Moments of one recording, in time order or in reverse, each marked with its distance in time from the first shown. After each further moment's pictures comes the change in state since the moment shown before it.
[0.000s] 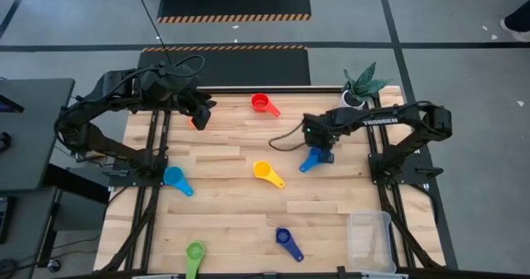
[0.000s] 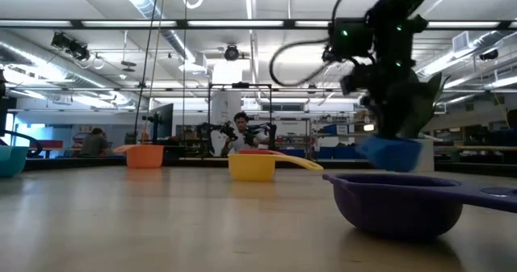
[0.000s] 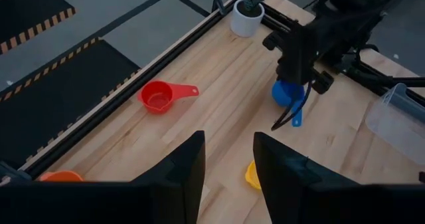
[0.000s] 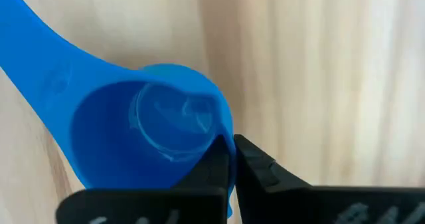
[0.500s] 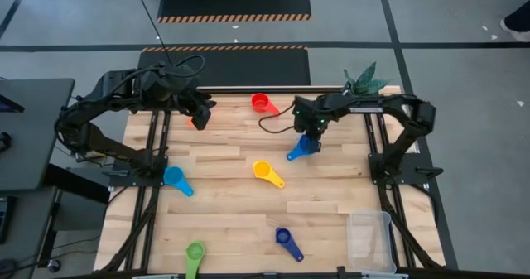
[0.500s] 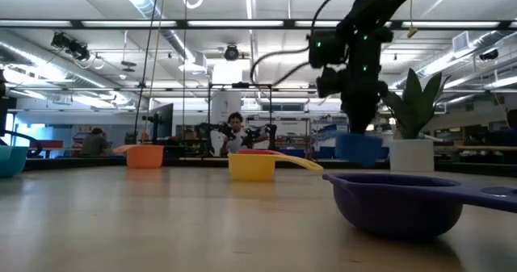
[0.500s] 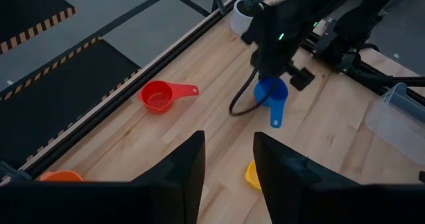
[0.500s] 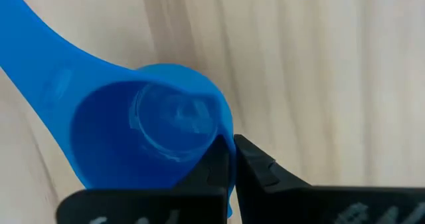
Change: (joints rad) left arm 0.000 0.000 0.000 -0.001 0.000 0.000; right arm -0.126 0.172 0.173 -0.008 -0.133 -0.005
